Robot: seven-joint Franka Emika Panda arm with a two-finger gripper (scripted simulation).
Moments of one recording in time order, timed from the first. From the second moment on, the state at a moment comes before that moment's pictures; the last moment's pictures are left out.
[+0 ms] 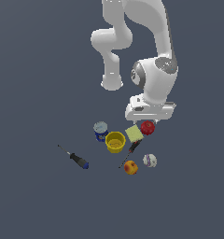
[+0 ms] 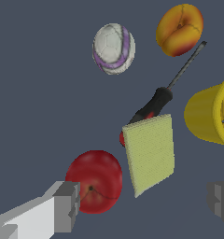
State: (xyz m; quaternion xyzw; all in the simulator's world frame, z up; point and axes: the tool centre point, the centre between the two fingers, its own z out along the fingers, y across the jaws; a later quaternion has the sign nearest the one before) arm -0.051 0.160 0.140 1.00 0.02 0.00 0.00
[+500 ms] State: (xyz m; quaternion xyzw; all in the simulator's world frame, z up) arm -0.084 0.198 0.100 1.00 0.03 0.00 0.00
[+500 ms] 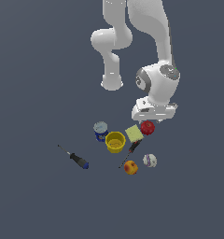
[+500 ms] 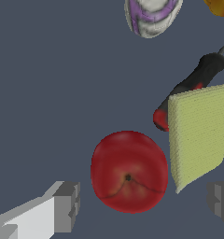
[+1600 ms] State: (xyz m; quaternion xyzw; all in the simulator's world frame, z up) arm -0.089 0.201 0.048 1.00 0.03 0.00 0.00
